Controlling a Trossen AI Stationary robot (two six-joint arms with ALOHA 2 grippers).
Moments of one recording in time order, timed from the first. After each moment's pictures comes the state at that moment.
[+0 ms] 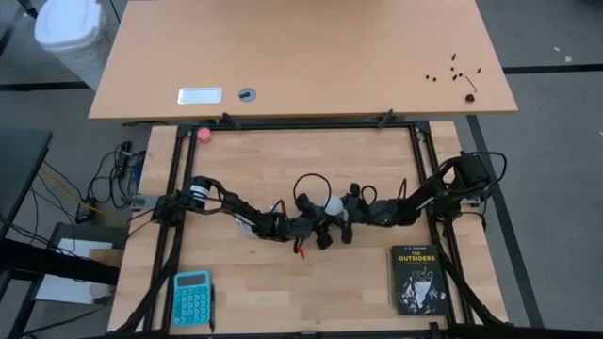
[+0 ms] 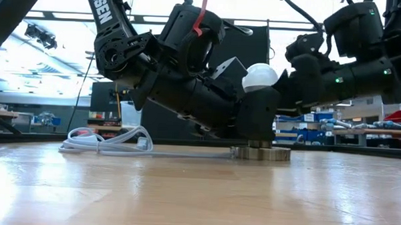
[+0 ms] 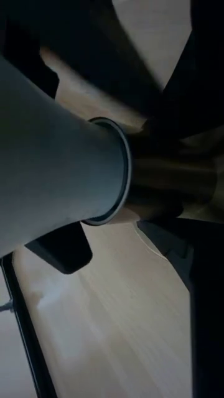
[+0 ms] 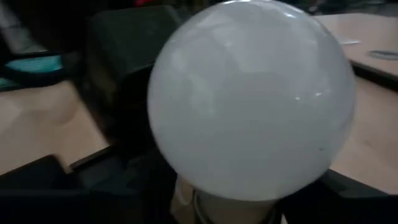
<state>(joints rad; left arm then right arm) -0.18 2.23 1.11 0.73 -0.62 -0.27 0.20 1.76 0.34 1.20 0.44 0.14</state>
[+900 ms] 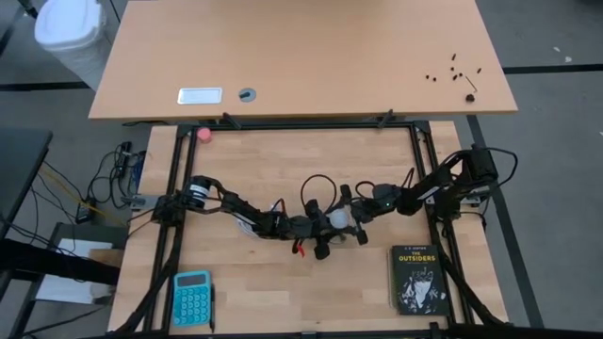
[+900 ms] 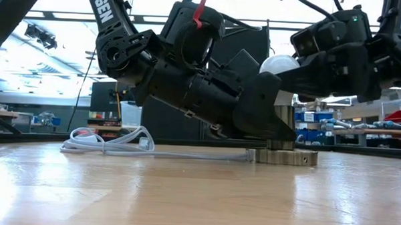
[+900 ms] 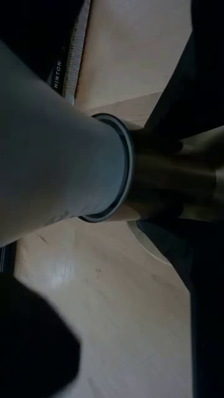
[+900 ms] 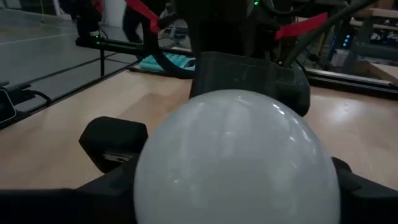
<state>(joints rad) -0.18 2.23 1.11 0.74 -0.32 -0.21 0.02 1.67 0.30 1.22 -0.22 -0.13</state>
